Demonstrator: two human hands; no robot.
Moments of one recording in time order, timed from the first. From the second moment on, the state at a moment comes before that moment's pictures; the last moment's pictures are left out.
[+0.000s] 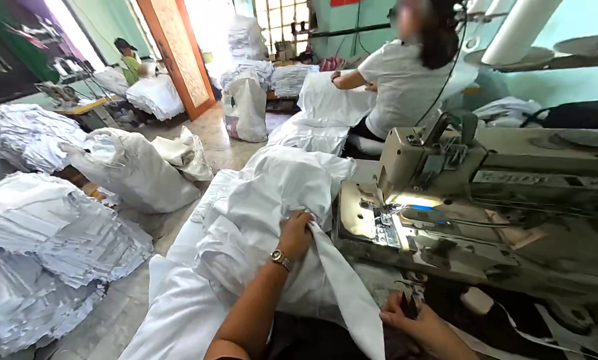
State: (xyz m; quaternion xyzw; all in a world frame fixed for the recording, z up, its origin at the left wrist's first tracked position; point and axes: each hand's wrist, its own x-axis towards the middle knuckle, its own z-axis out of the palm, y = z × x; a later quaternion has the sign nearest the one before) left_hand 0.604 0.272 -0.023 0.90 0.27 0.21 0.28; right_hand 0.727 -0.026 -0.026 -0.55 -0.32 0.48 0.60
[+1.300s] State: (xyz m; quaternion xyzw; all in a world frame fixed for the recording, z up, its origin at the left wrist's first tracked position) left_hand 0.548 0.128 -0.017 0.79 0.05 0.18 0.59; right_hand 0.676 -0.008 0.003 -0.60 -0.37 0.32 0.64
